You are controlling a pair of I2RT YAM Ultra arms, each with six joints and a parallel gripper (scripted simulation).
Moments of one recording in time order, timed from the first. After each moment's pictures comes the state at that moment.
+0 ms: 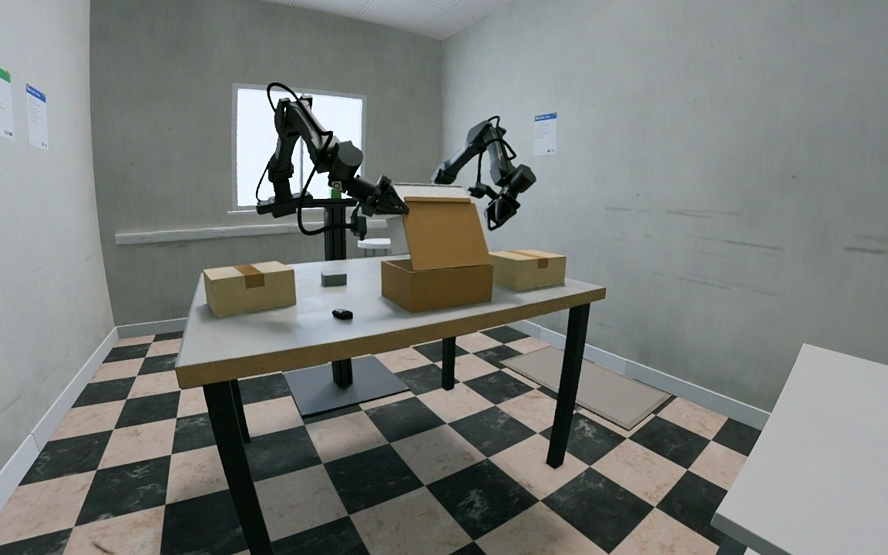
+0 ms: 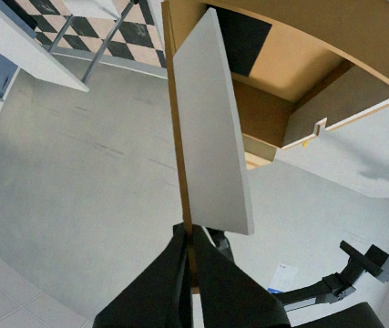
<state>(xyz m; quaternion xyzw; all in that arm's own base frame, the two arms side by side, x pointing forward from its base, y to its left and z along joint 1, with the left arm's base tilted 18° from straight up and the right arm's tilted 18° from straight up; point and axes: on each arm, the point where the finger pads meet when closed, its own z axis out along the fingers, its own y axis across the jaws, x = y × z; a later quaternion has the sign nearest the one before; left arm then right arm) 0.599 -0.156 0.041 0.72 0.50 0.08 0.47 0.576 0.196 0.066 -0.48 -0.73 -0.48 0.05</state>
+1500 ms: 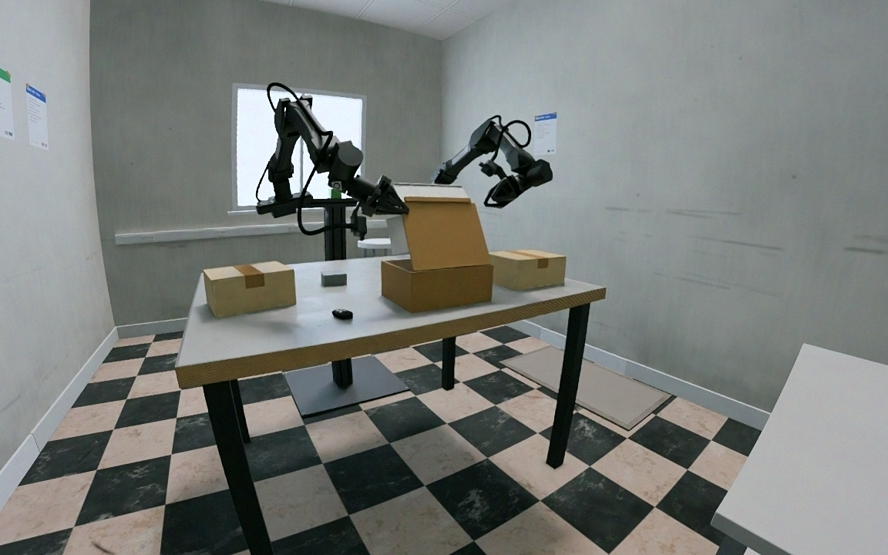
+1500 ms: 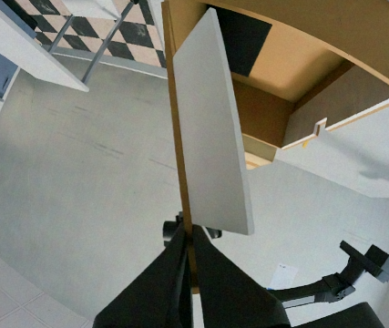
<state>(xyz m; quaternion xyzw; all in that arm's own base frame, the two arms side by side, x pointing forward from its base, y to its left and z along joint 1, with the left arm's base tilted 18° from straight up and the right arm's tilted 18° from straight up) 0.557 -0.163 0.098 0.74 0.44 -0.10 0.49 0.576 0.196 0.066 -0.48 -0.73 -0.48 0.05</state>
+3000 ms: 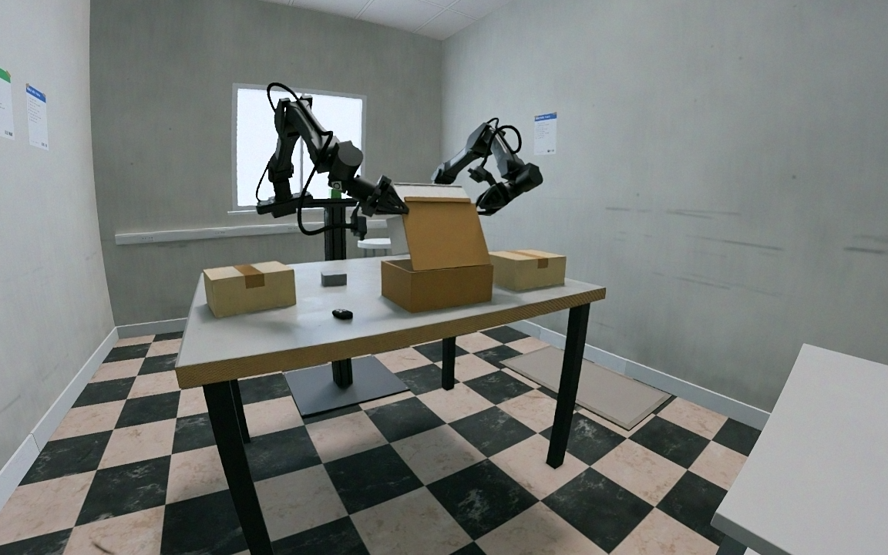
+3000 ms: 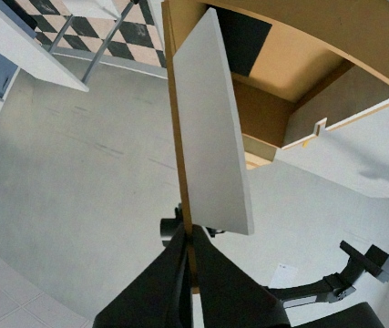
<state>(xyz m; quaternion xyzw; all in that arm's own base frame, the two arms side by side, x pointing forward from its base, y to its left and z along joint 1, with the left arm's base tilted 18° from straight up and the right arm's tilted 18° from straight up) 0.567 -0.204 0.068 0.74 0.44 -0.11 0.49 0.576 0.196 0.066 -0.48 -0.73 -0.48 0.05</state>
